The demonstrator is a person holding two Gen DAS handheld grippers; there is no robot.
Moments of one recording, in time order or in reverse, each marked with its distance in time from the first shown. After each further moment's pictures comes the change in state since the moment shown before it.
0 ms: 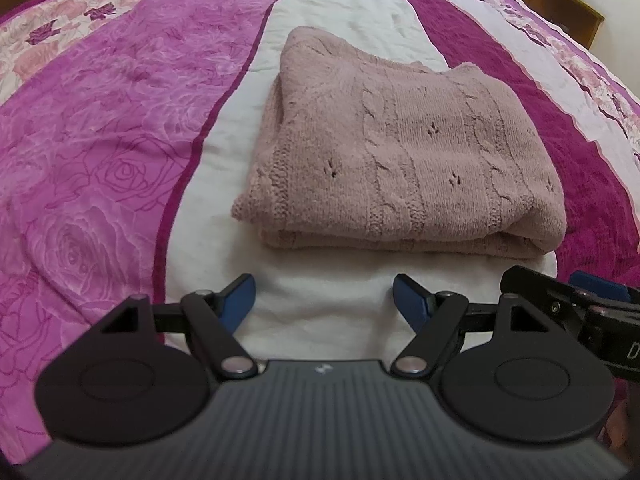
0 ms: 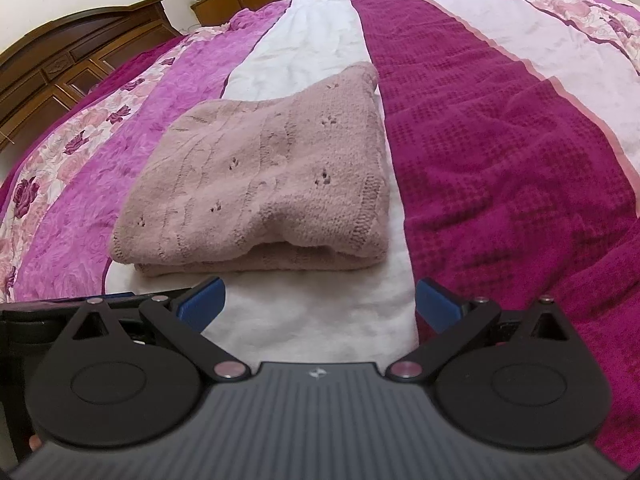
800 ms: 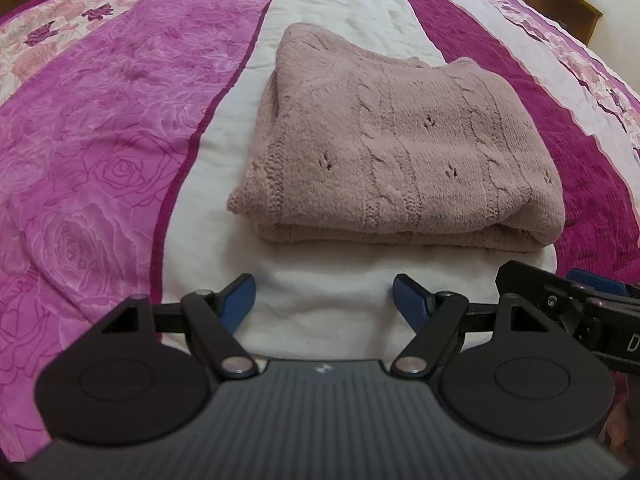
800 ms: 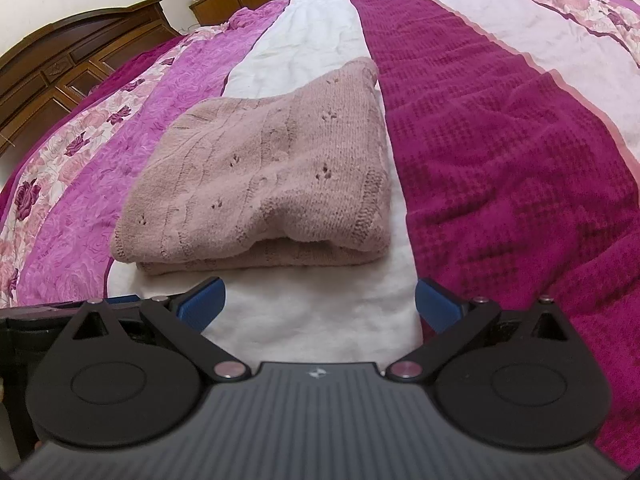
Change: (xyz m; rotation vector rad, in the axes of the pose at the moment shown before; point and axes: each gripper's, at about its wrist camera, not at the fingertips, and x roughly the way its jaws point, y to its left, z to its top) left arm -0.001 -0.003 -0.003 0.008 0.003 0.001; right arm 0.001 0.001 -0.003 0.013 0.004 0.005
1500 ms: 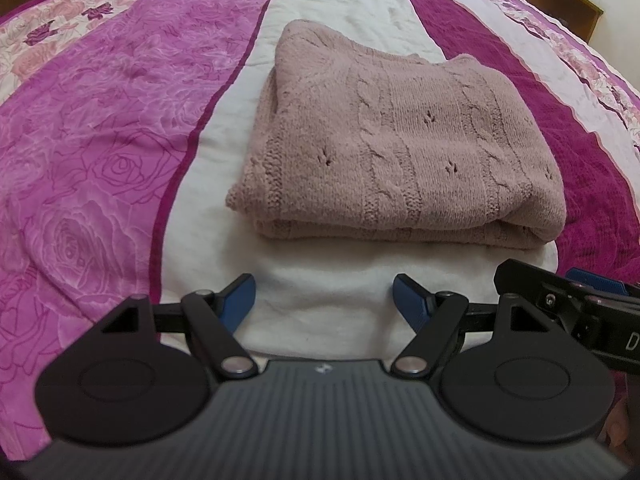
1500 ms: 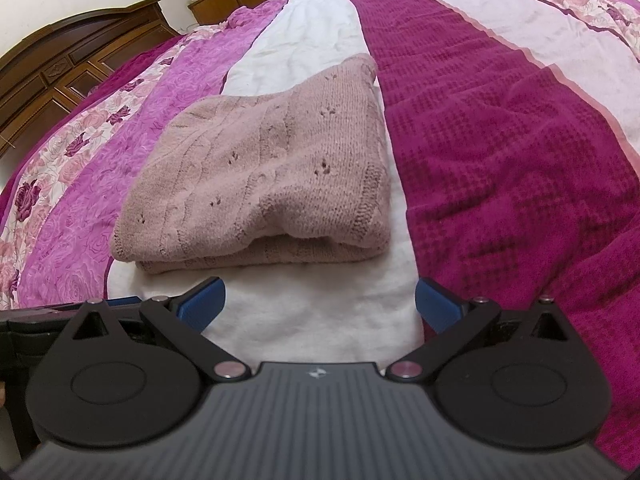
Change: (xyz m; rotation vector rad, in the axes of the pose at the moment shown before) left arm 0.001 -0.001 -0.002 0.001 0.004 0.003; right arm 0.001 -0.001 -0.002 0.007 0.004 0.002
